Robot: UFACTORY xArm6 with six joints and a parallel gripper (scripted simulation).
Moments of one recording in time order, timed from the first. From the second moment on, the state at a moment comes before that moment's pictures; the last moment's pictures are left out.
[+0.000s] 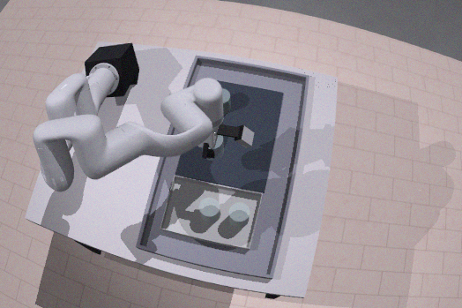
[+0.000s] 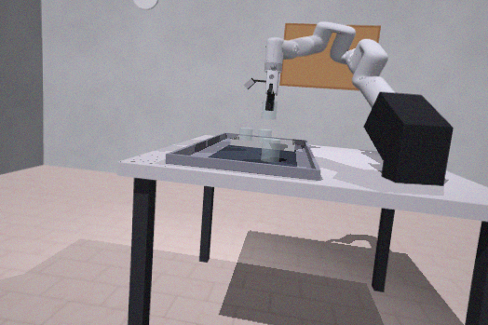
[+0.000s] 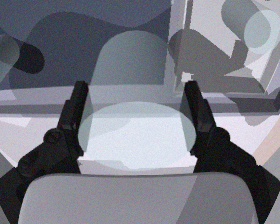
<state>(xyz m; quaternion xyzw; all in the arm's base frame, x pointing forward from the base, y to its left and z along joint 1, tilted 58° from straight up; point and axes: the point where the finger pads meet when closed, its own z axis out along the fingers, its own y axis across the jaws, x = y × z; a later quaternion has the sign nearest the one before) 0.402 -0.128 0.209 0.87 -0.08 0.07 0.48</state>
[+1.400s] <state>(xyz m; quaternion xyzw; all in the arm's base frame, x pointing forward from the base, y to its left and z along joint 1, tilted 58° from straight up) 0.331 -0.185 0.292 0.87 -0.08 0.07 0.48</state>
